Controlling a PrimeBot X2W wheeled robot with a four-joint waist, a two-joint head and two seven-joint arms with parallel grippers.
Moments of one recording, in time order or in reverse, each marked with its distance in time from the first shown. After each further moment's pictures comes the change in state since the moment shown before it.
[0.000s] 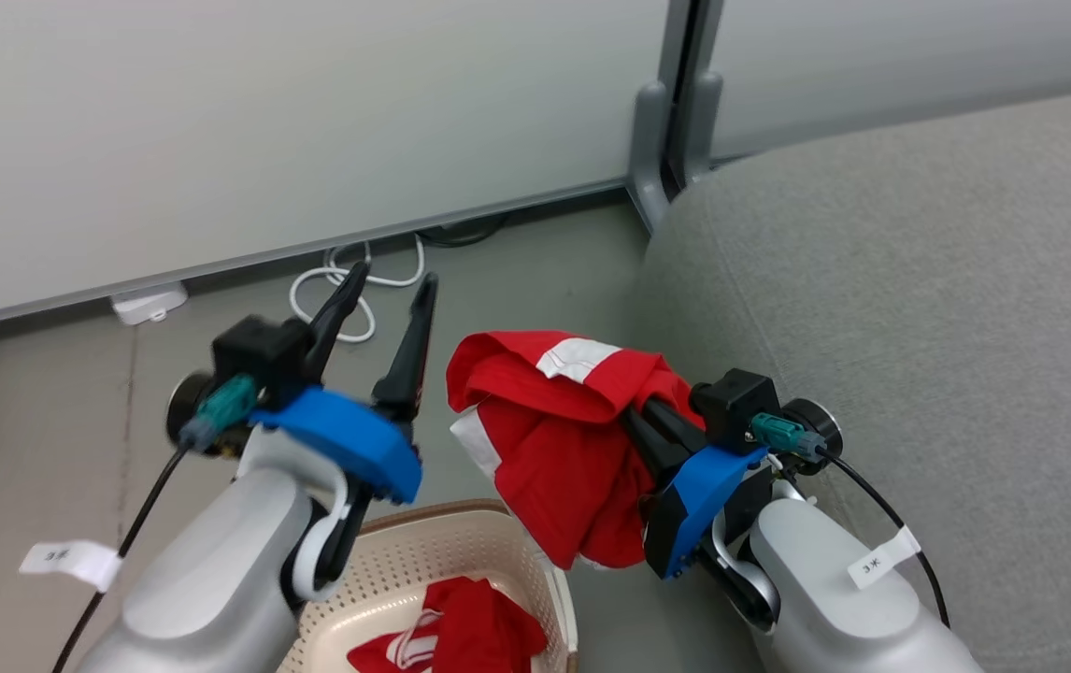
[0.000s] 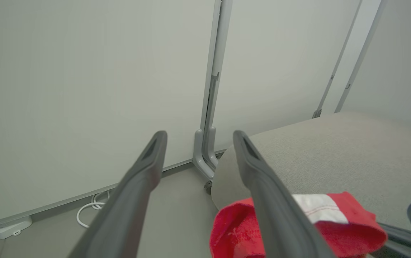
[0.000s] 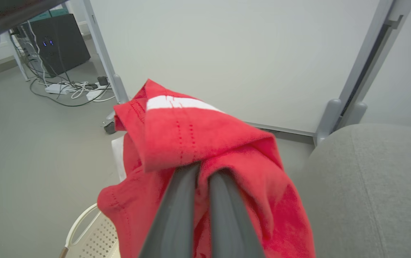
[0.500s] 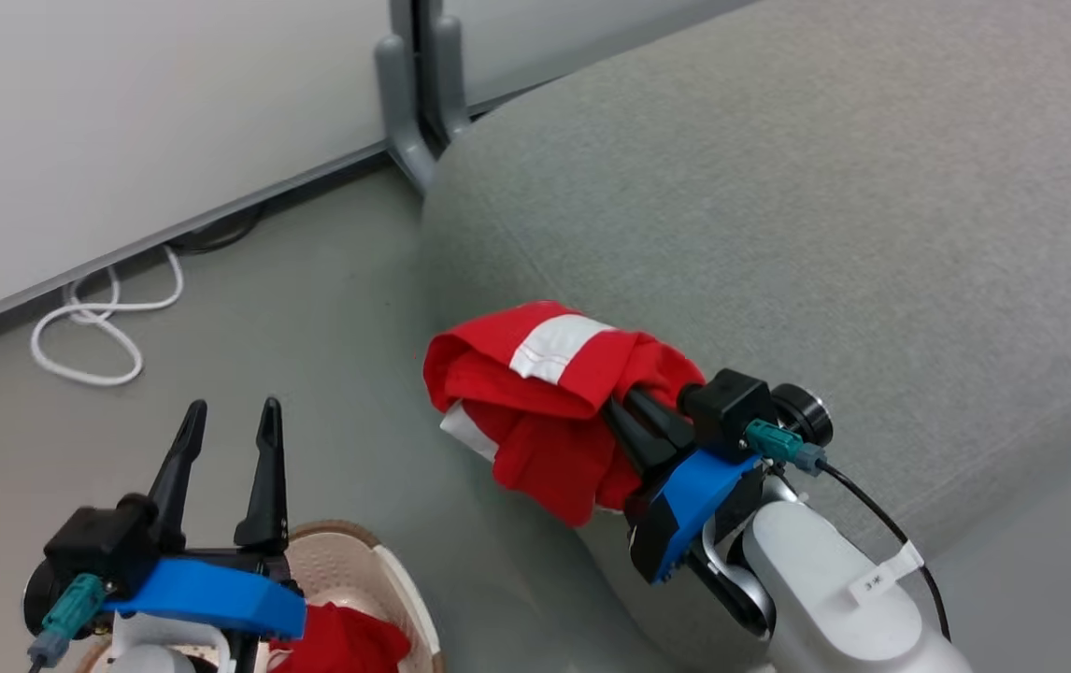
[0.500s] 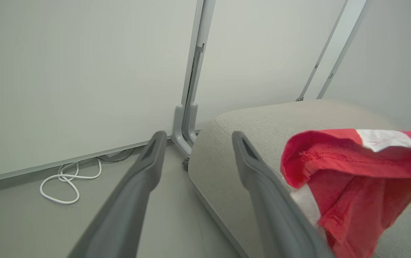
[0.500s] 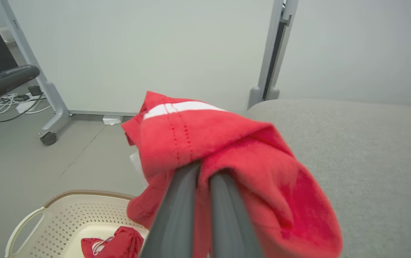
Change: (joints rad) left arm 0.507 0.115 0.392 -0.367 0.190 0.077 0.000; right arm 0.038 -0.001 -0.024 -0.171 -0.066 0.000 0.024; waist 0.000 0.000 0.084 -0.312
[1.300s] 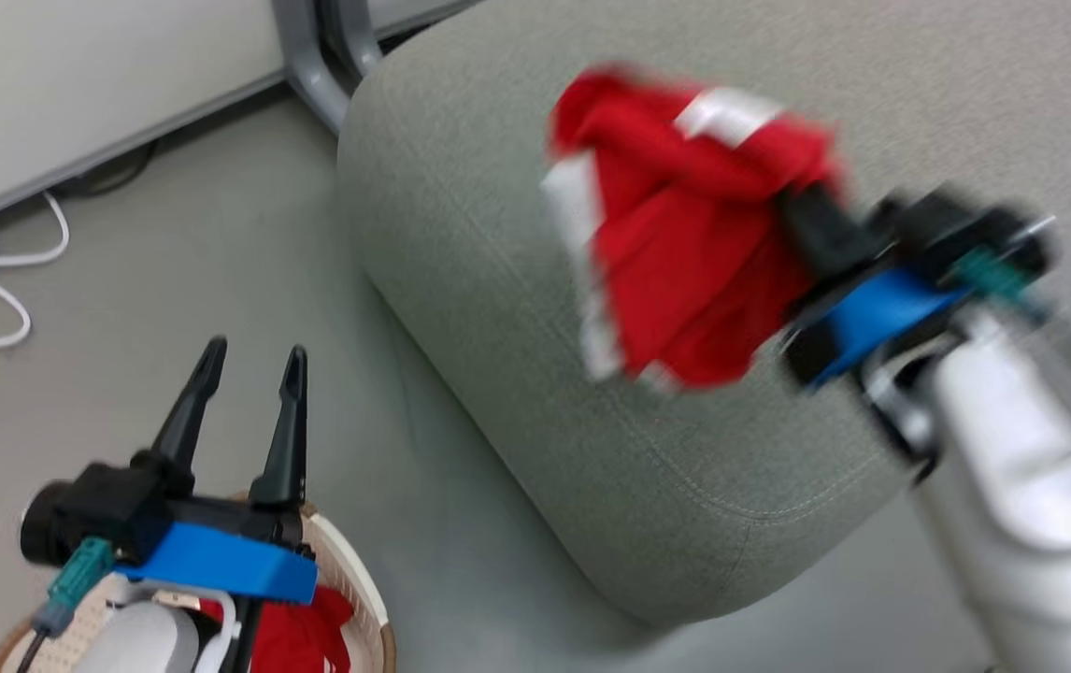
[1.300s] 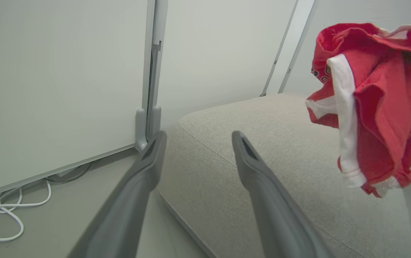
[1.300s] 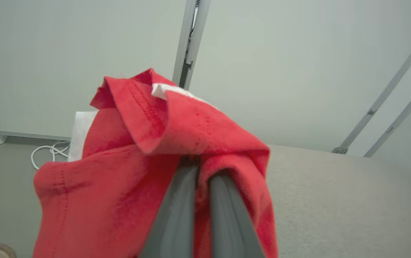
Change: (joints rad) left arm -0.015 -0.010 0.040 -0.088 0.132 -0.064 0.027; right arm -0.083 -0.123 -0.286 -0.252 -0.152 0.000 0.106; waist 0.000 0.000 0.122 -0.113
